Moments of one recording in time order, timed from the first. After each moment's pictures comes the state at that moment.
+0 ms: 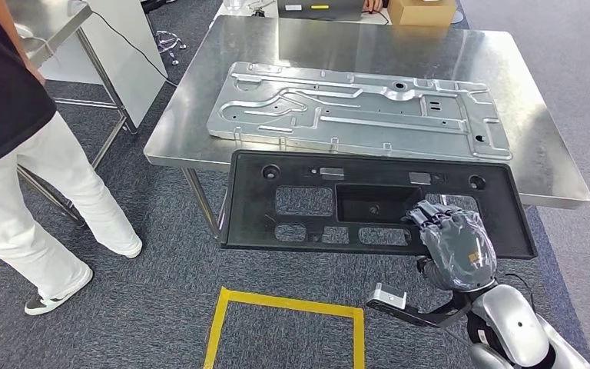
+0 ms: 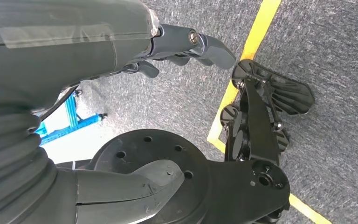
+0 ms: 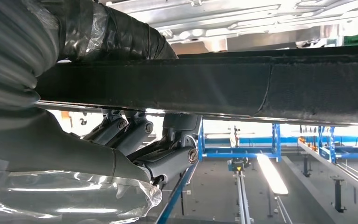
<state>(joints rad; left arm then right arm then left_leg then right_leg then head) 0.01 0.06 -0.56 -0.10 1.02 -0.01 -0.10 -0.18 -0.64 0.55 -1.69 1.17 -0.32 -0.01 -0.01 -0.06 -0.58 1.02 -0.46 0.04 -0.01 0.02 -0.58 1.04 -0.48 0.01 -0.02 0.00</state>
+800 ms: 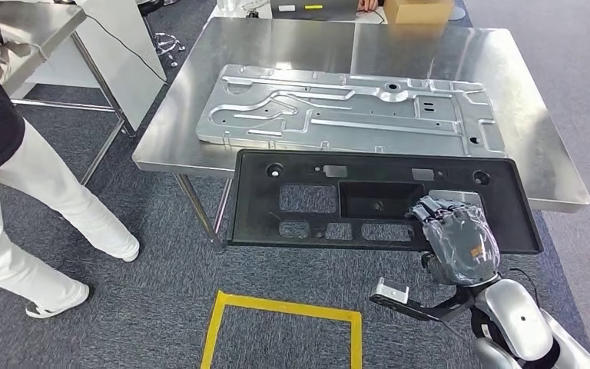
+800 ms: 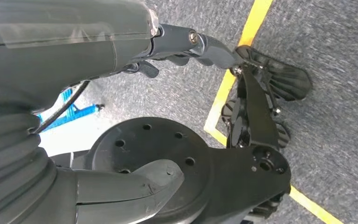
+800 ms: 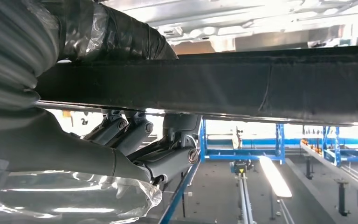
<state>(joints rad) 0.01 0.06 -0.56 -0.10 1.04 -0.02 -0.10 -0.19 -0.65 0.55 -1.68 1.17 -0.30 -0.01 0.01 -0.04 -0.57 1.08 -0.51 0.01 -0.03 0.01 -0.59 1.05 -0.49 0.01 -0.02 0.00</state>
